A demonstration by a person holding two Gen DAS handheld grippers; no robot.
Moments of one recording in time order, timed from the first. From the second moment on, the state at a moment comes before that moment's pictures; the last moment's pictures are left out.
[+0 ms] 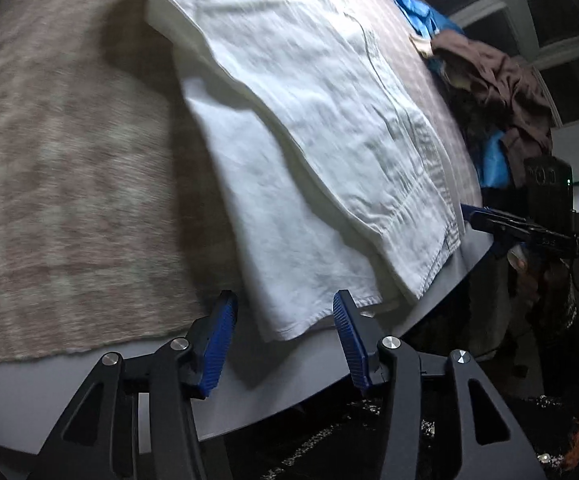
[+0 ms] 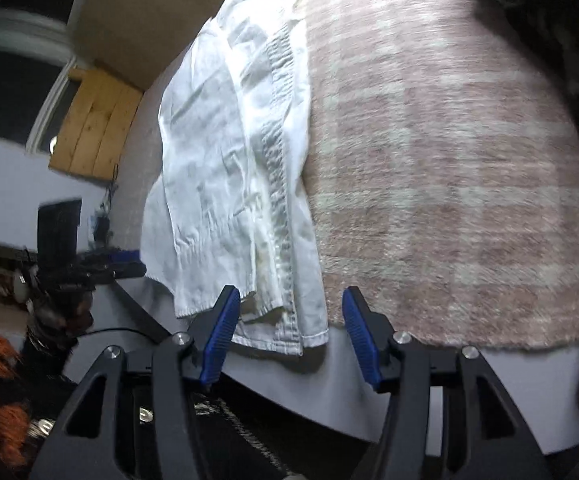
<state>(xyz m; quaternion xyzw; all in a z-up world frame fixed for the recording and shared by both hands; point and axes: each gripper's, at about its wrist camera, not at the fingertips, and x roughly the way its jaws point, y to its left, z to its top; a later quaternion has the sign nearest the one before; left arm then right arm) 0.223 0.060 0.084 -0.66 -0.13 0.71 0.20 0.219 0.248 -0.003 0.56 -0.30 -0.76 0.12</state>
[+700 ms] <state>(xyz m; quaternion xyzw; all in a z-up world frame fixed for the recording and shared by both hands) 0.202 0.028 0.135 -0.60 -0.24 0.71 0.29 0.200 0.272 0.040 0.53 -0.36 -0.74 0.22</state>
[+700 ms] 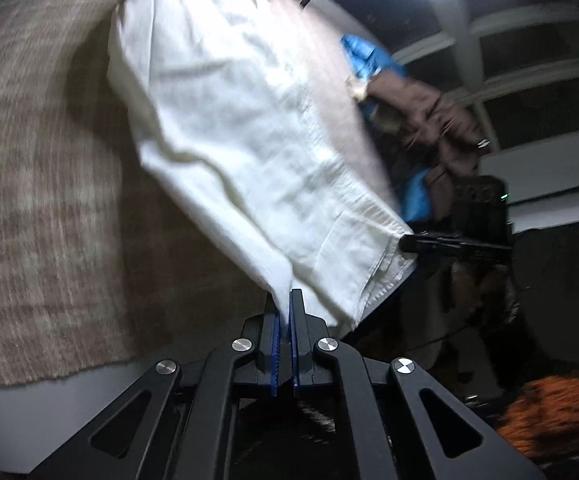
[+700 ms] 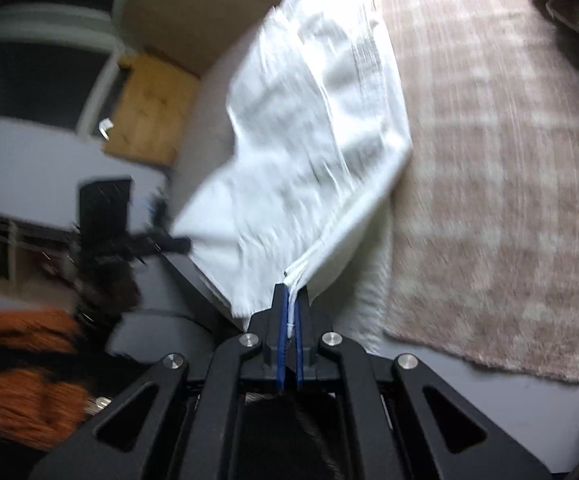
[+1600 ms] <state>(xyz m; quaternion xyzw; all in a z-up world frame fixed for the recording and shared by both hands) 0.204 0.041 0.111 -0.65 -0.17 0.68 0.29 0.250 0.220 0.019 0.60 -0.22 -0.77 0.05</state>
